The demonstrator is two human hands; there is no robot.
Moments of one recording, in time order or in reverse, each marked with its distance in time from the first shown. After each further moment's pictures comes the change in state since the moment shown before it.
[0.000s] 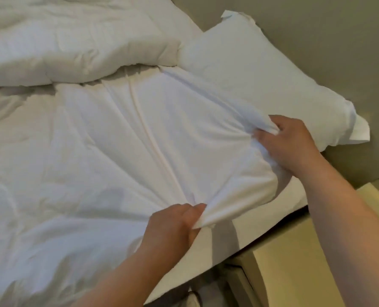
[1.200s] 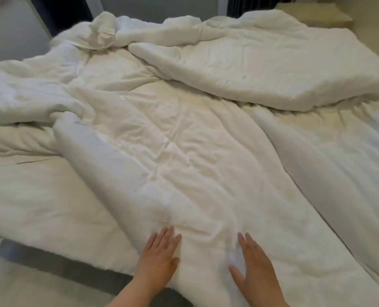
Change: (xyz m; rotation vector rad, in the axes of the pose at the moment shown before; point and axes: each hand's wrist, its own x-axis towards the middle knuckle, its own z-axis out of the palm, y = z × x) left_hand -0.328 -0.149 -0.052 0.164 -0.456 -0.879; right_hand -0.220 -0.035 0.317 -0.553 -0.671 -0.437
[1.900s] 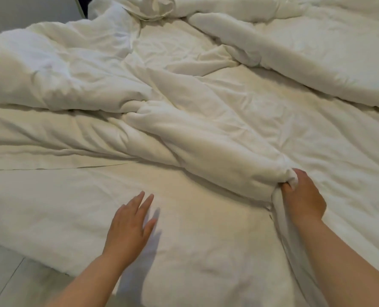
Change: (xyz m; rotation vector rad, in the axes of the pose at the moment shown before) left_hand 0.012 -0.416 -0.022 -0.202 0.230 -0.239; right_hand 0.251 -0.289 0.032 0.196 0.405 0.285
